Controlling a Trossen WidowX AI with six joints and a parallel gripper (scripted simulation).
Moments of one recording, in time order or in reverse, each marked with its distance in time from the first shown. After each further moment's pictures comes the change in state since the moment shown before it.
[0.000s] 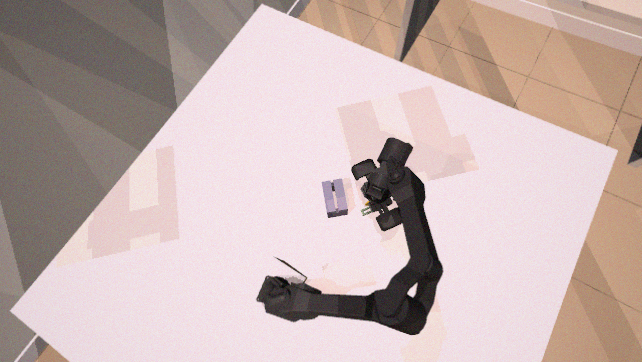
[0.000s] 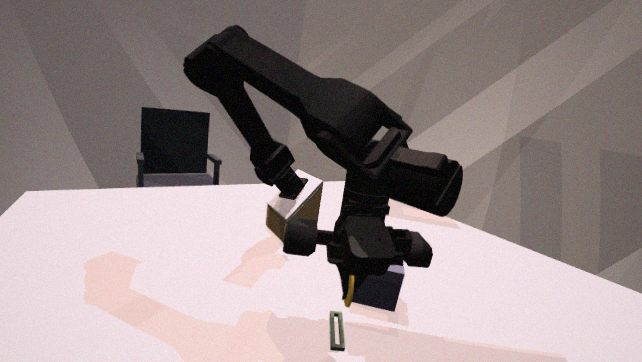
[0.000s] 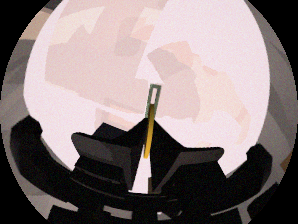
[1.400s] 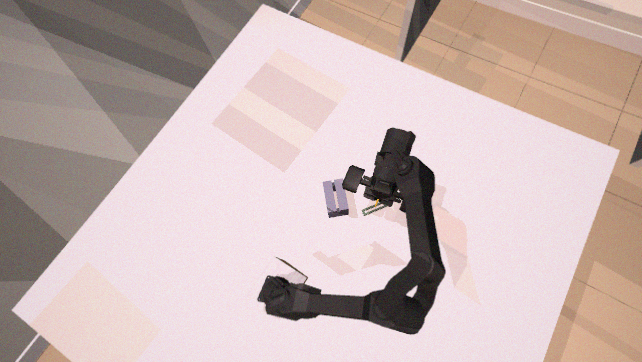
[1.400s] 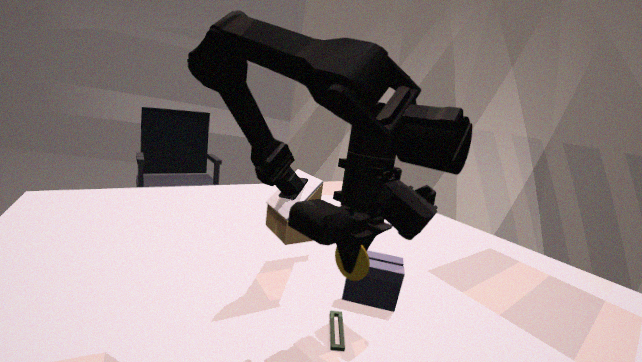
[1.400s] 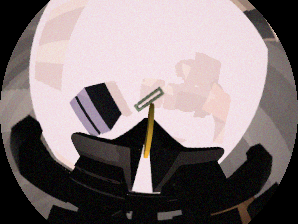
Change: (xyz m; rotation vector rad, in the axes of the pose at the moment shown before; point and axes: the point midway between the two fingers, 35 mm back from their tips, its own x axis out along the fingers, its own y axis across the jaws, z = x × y) arm -0.044 -0.003 0.004 -0.752 0.006 -0.001
